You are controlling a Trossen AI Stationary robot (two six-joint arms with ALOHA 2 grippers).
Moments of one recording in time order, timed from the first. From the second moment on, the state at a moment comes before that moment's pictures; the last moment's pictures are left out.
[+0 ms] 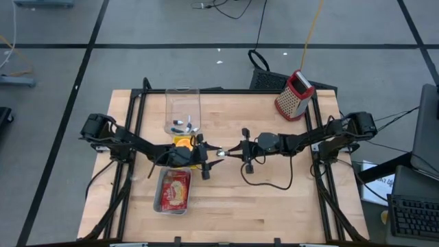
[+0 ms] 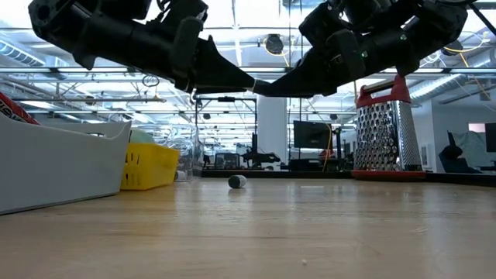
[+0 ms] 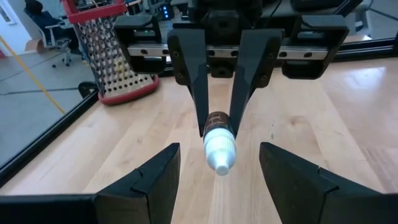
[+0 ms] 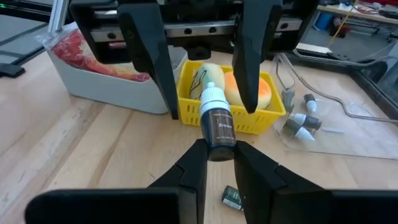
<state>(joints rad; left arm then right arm) -0.21 1.64 0.65 0.78 -0.39 0.07 0.05 1.53 0.63 0.61 0.00 -0.13</state>
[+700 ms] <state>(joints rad) -0.15 1.64 0.65 0.83 -0.29 0.05 0.07 1.53 0.63 0.64 0.01 -0.14</state>
